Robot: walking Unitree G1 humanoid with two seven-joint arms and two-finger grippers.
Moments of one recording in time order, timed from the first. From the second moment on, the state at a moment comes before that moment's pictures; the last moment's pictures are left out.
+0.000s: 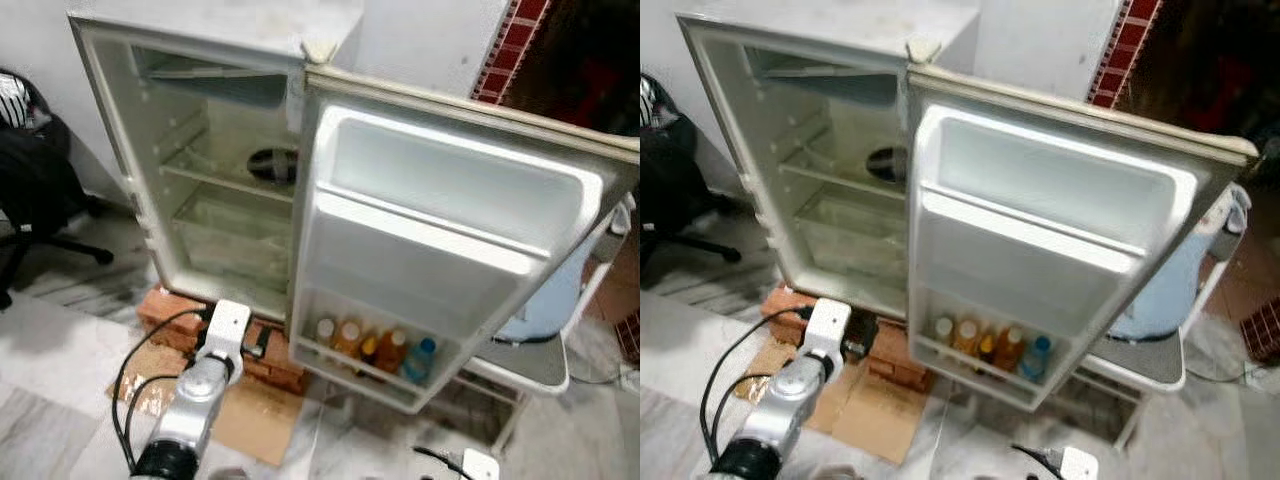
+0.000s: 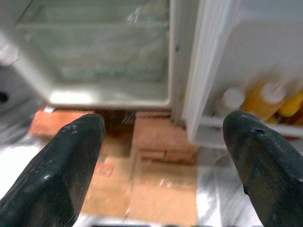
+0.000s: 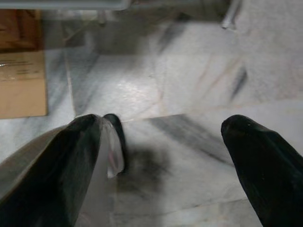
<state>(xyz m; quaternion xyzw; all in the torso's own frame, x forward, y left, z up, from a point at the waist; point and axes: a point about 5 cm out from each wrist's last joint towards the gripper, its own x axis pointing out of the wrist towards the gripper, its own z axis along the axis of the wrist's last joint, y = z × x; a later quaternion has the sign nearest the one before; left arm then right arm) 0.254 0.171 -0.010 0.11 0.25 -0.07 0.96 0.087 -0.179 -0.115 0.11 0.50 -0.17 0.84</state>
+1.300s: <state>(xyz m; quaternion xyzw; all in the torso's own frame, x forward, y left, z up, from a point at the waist) 0.256 0.172 -0.011 0.12 0.26 -0.04 0.96 0.085 -0.180 -0.115 0.12 0.51 -0.18 0.84</state>
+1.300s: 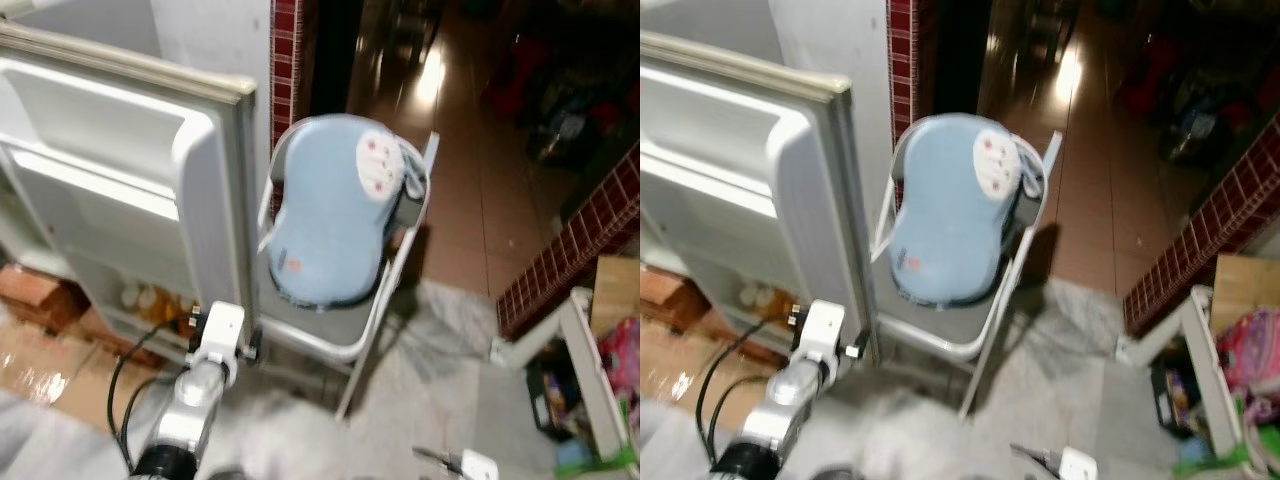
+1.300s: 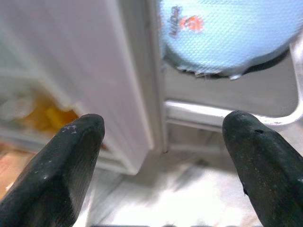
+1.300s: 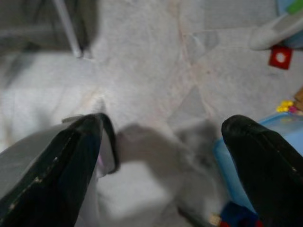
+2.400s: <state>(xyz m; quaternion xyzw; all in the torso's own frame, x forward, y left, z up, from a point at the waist) 0.283 0.205 0.006 0.02 0.23 0.11 0.97 0.078 -0.177 -0.117 0.13 0.52 -0.18 0.83</state>
